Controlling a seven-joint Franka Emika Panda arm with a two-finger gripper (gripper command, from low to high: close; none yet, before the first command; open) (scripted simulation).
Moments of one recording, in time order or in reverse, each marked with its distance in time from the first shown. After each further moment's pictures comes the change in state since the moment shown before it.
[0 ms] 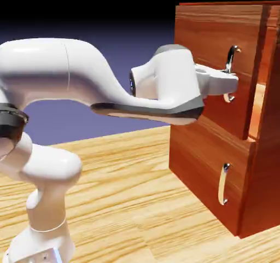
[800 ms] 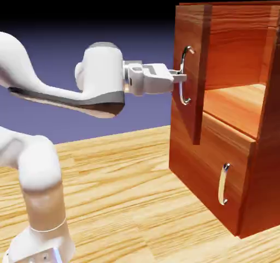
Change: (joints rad) arm -0.869 -0.190 0.749 -0.378 0.494 0.000 -0.019
